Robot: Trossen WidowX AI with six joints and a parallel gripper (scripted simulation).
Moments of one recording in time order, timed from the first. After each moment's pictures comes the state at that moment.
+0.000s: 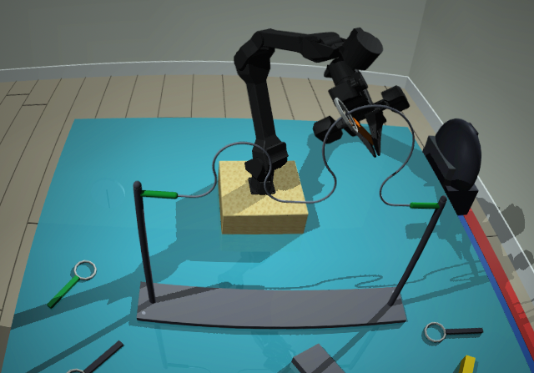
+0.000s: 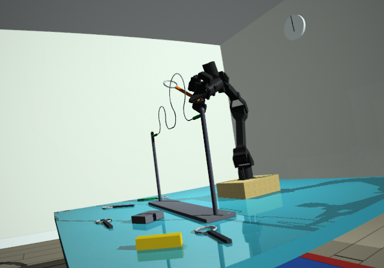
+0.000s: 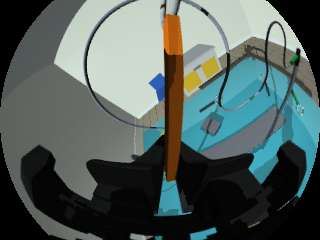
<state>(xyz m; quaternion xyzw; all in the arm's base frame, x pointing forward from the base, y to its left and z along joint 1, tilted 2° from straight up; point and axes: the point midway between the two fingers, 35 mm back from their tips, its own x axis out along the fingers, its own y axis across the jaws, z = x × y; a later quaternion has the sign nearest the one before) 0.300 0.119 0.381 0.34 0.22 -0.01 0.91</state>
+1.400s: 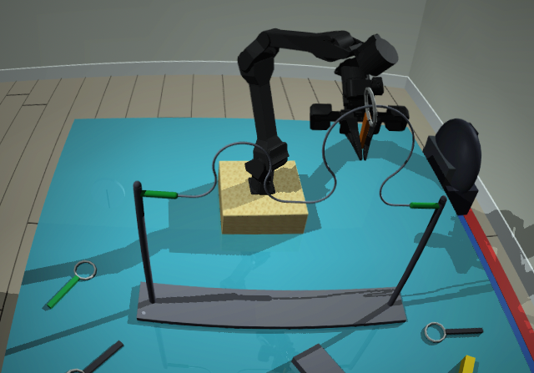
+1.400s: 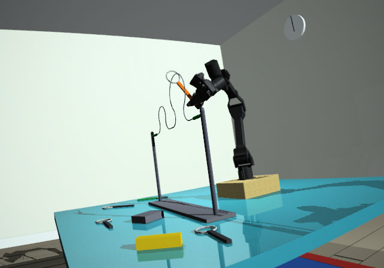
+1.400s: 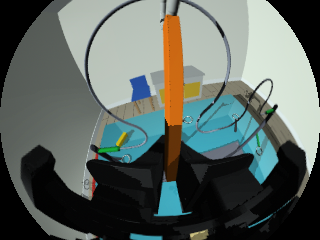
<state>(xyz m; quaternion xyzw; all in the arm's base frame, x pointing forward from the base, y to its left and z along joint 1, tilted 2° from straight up) 0.299 0.103 0.373 0.10 0.23 -0.08 0.96</state>
